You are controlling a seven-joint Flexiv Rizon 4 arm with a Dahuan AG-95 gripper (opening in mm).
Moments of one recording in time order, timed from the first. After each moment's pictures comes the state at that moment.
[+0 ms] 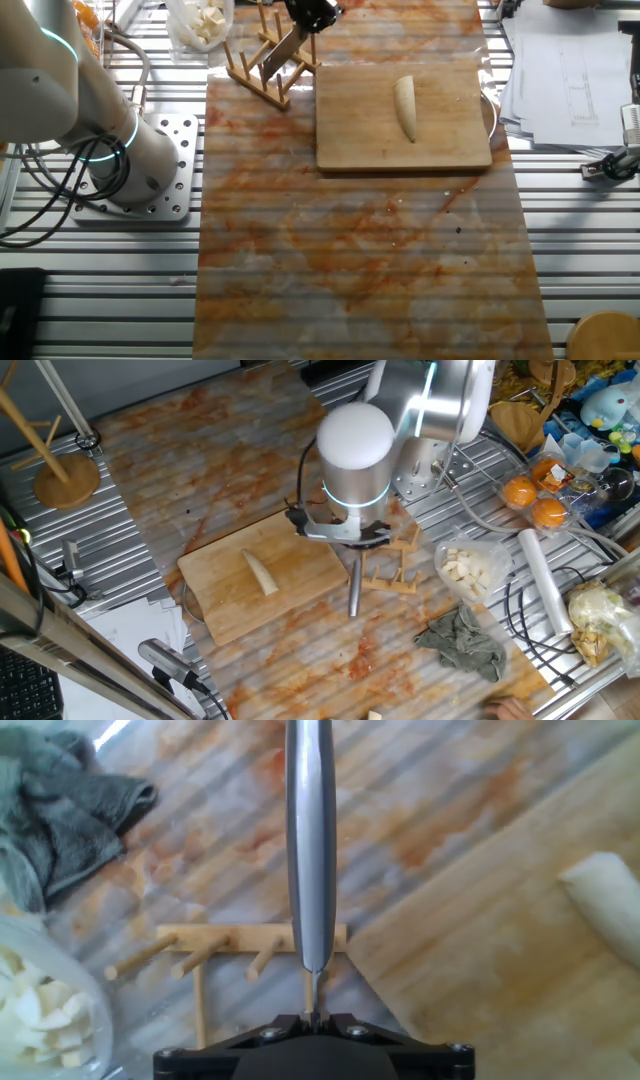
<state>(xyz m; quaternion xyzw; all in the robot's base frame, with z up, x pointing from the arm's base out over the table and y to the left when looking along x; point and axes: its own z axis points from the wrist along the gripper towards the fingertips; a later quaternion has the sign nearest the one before) 0.333 0.211 0.136 0.45 -0.89 -0.02 0.09</state>
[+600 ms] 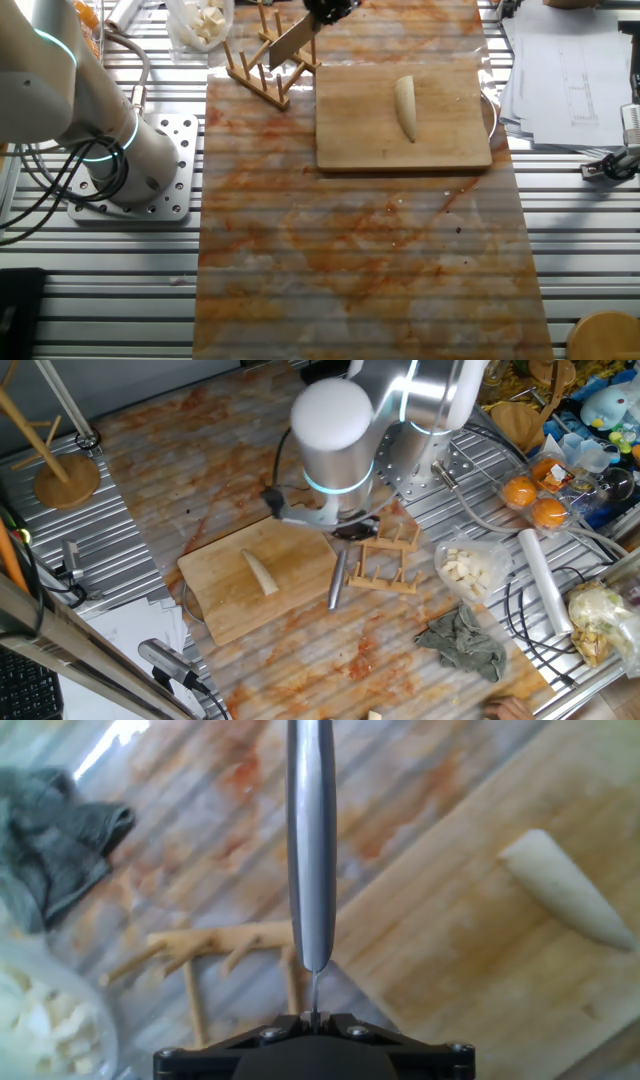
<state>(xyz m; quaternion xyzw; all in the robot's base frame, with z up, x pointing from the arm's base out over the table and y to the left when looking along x) 0.364 0.204 0.162 0.39 -0.92 -0.01 0.10</state>
